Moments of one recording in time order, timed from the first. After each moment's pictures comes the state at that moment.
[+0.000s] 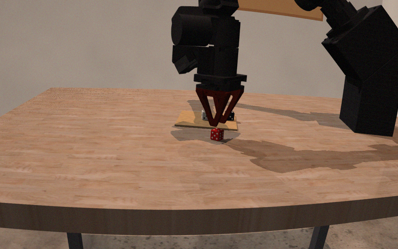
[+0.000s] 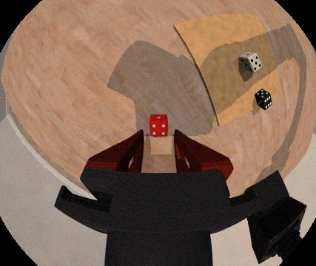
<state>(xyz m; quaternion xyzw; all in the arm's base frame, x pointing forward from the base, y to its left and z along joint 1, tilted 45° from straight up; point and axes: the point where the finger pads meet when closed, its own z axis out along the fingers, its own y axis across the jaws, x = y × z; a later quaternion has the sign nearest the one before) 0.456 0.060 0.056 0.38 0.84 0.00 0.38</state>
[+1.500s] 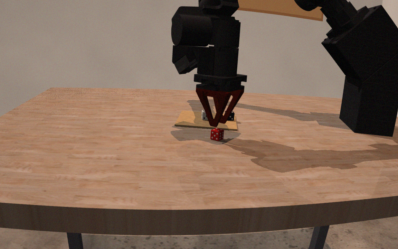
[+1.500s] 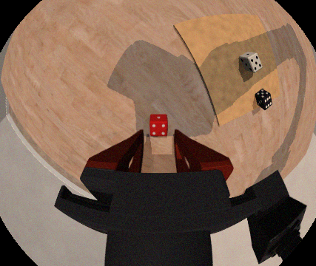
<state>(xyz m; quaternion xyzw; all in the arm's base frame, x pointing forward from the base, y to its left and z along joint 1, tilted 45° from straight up) 0.456 0.060 0.055 0.38 0.84 0.00 0.38</state>
